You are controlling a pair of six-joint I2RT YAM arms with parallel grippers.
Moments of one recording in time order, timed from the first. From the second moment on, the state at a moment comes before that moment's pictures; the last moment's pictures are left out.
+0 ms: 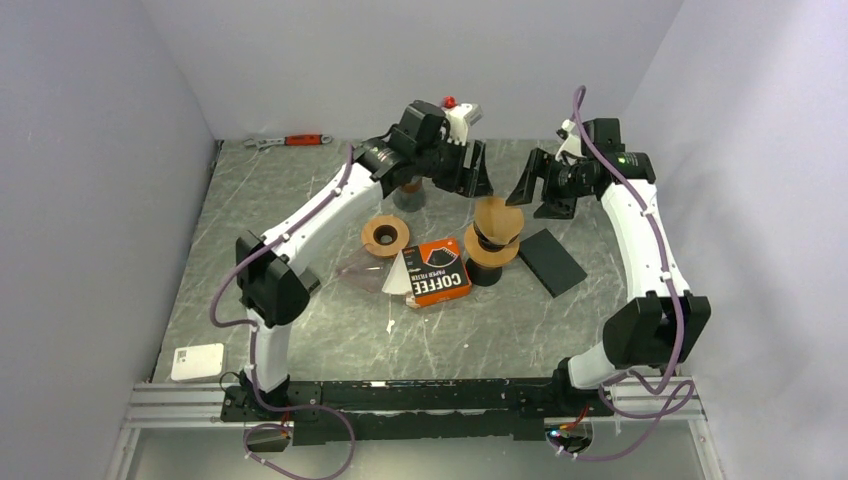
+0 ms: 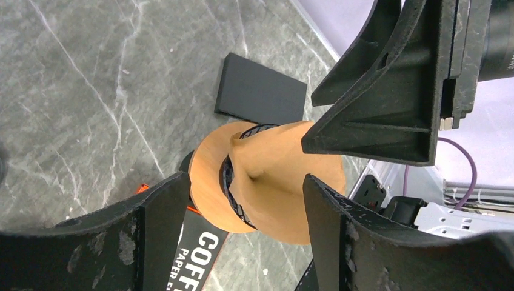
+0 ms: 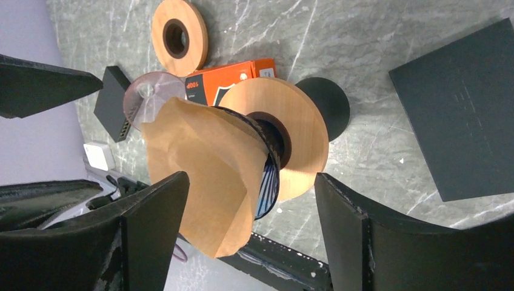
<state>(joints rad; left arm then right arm) -0.73 1.94 2.03 -0.58 0.39 -0.36 0.01 1.49 1.57 -1.06 -0.48 0.31</state>
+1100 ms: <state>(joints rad) -0.79 2.13 2.15 -0.89 0.29 -0.35 0.13 1.59 1.44 -1.06 -0.37 0.26</state>
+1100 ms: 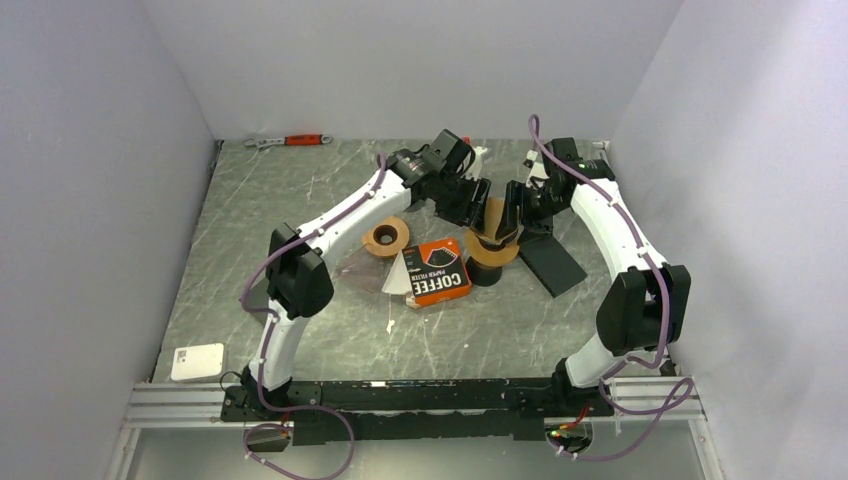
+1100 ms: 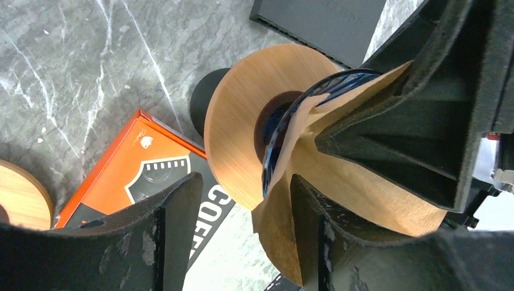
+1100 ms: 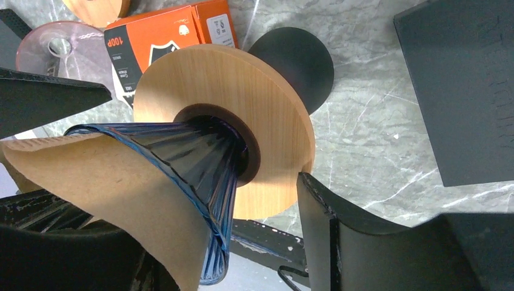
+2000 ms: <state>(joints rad) -0.79 2.14 2.15 -0.89 0.27 -0.34 0.12 1.60 1.47 -1.10 -0.34 0.25</state>
